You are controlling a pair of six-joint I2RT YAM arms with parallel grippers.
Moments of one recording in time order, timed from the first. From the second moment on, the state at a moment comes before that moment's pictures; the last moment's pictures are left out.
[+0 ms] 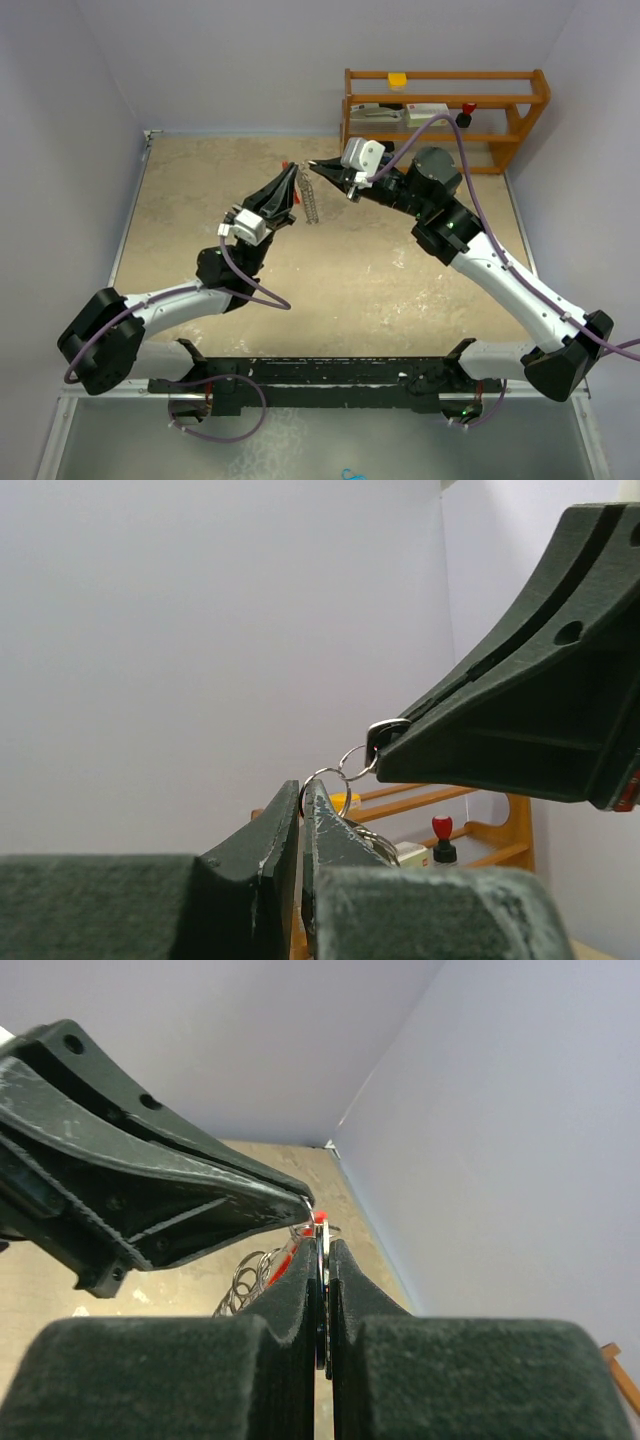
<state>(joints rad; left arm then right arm) -0.79 1.28 0.61 1.52 -0.12 0.27 0.69 1.25 1.32 0.07 -0.46 -0.43</state>
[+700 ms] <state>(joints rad) -0.81 1.42 0.73 1.52 -0.17 0.36 0.68 1.25 1.32 0.04 -0.52 -0.42</state>
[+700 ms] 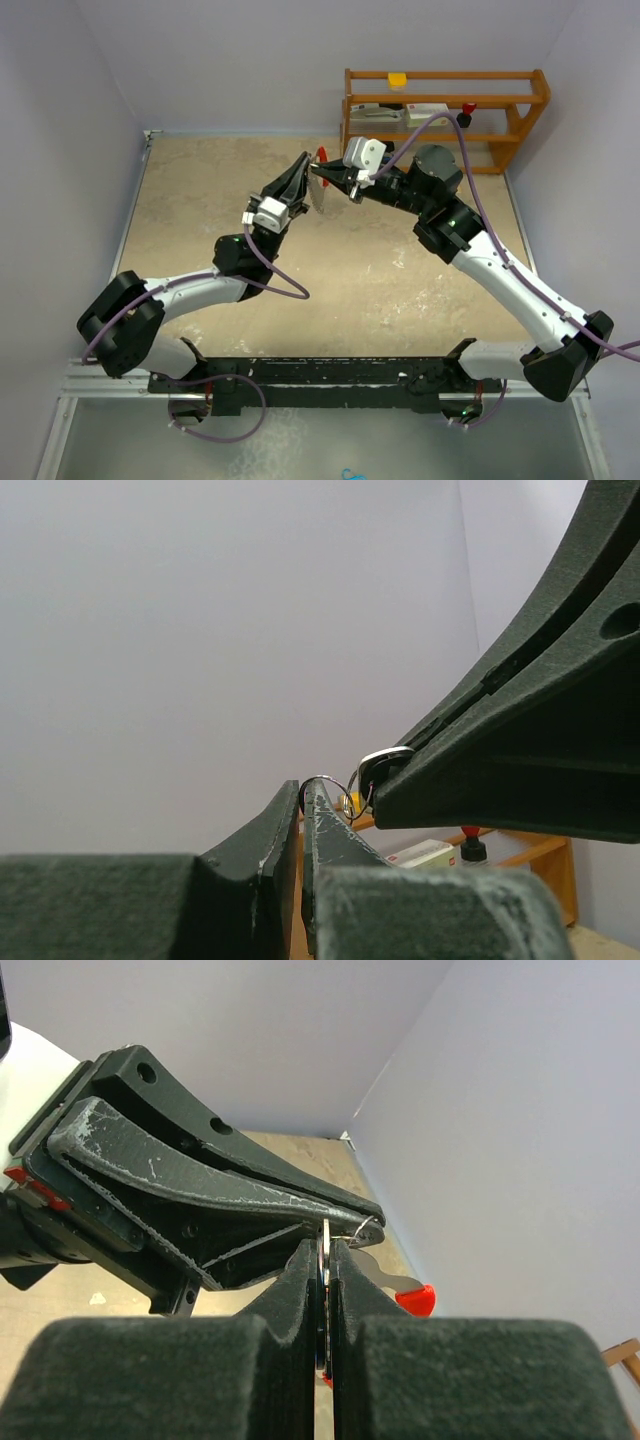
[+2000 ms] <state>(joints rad) -0.80 1.42 0.75 1.52 -0.15 0.38 0.68 1.21 1.27 0.09 -0.49 -0.42</state>
